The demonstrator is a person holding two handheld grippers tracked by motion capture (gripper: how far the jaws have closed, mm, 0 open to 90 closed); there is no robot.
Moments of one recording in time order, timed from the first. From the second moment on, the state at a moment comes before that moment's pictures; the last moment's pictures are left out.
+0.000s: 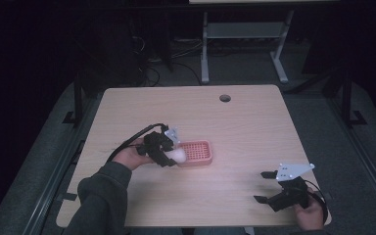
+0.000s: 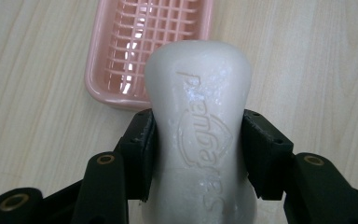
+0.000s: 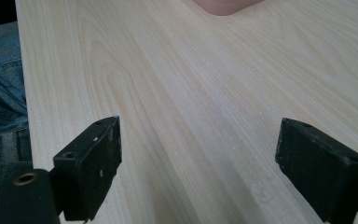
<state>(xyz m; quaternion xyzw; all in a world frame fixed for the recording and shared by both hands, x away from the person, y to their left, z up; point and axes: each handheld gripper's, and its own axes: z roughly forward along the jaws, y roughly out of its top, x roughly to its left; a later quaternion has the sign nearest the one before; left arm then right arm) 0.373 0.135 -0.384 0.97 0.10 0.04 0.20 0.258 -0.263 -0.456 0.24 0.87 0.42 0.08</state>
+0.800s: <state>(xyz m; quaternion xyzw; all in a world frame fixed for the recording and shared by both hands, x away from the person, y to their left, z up) 0.388 0.113 -0.380 0.97 0.09 0.03 0.20 0.258 -0.268 -0.455 0.24 0.87 0.42 0.08</state>
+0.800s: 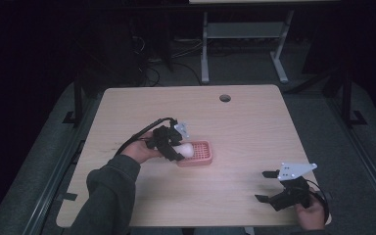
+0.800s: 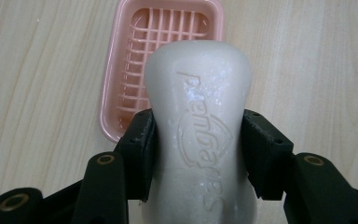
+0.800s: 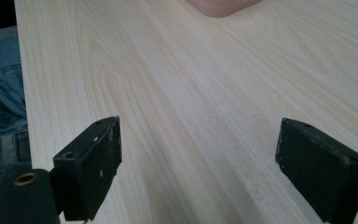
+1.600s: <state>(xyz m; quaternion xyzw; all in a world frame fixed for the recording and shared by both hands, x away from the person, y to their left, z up) 0.408 0.086 -0.395 0.98 0.09 0.02 0.20 0.259 -0.268 -0.456 0.24 0.87 0.42 0.08</state>
